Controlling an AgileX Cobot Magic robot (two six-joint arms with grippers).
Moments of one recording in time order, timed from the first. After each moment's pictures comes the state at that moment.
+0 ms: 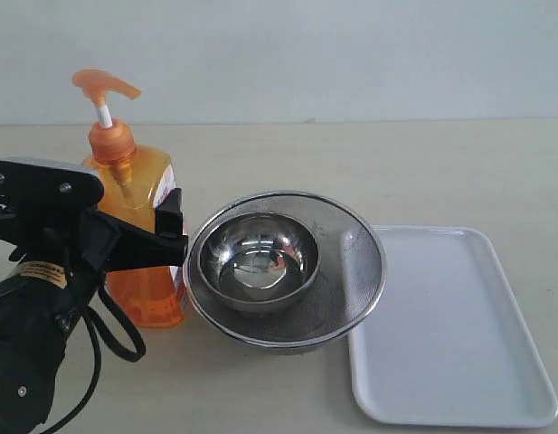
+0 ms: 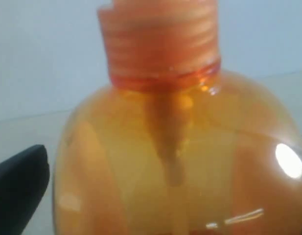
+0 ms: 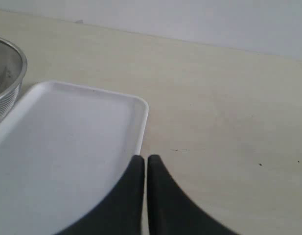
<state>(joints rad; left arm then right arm) -0.80 1.73 -0.42 -0.84 -1.17 0.40 0.08 0.00 0.00 0.03 0.39 -0.15</state>
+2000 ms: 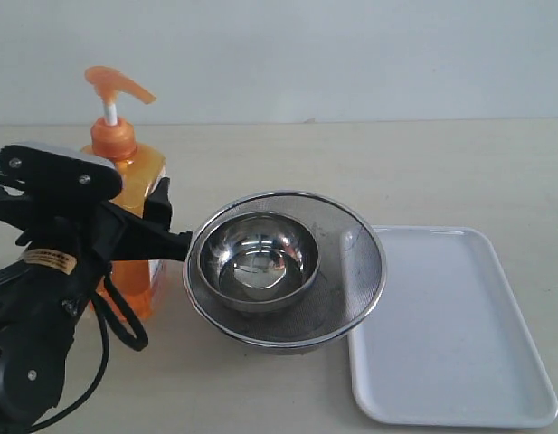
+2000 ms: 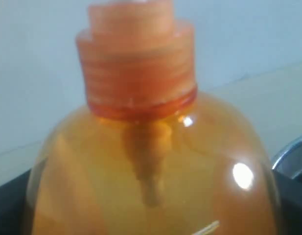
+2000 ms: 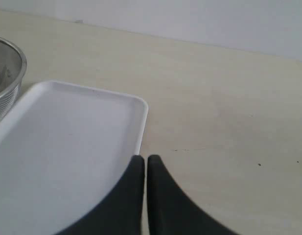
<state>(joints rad) -0.80 1.72 -0.45 -0.87 -1.15 0.57 0.08 0.00 0.00 0.03 0.39 -0.15</state>
